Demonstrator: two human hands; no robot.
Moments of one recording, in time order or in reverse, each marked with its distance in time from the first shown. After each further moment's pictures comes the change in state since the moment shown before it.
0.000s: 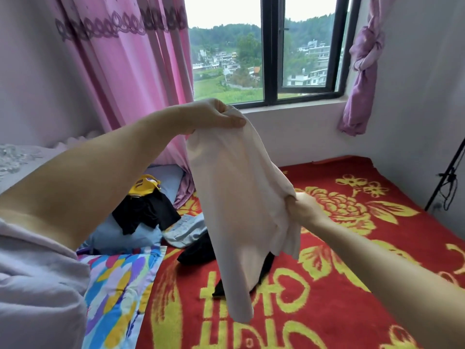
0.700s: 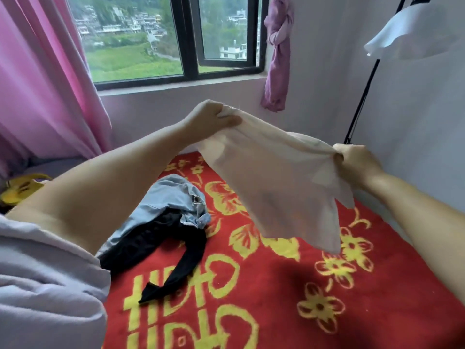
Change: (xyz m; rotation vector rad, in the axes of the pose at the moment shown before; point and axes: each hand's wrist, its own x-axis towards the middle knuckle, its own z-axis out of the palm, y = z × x) left_hand 0.166 0.050 0.184 0.088 0.155 0.341; right_hand 0.005 0.147 -0.256 -0.598 0.360 0.070
